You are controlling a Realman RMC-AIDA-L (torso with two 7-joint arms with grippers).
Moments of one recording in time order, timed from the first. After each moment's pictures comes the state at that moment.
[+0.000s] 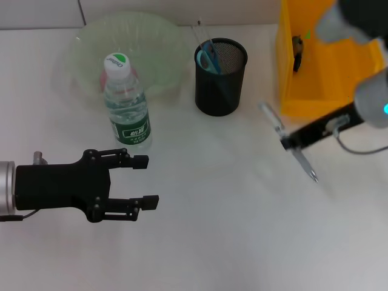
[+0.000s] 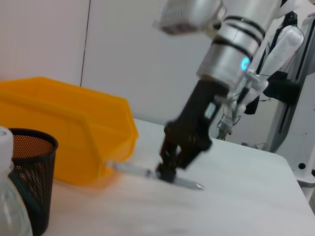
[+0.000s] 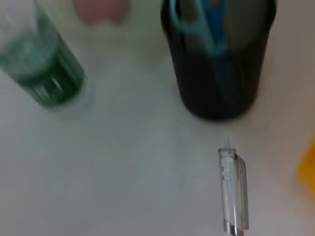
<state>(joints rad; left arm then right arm) -0.43 -2.06 0.75 0.67 2.02 1.77 -1.21 0.50 2.09 -1.45 -1.48 -2.56 -1.51 2.83</state>
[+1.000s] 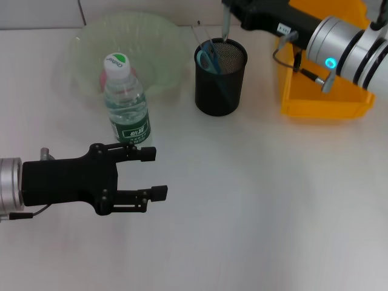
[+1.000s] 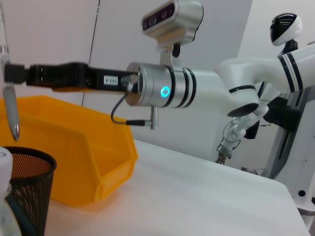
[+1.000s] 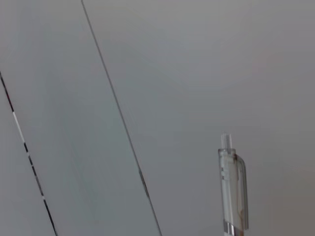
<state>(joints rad) -0.44 -2.07 0.75 0.62 1.97 1.77 -1.22 0.76 2.09 -1.15 -0.33 -1.02 -0.94 1.15</state>
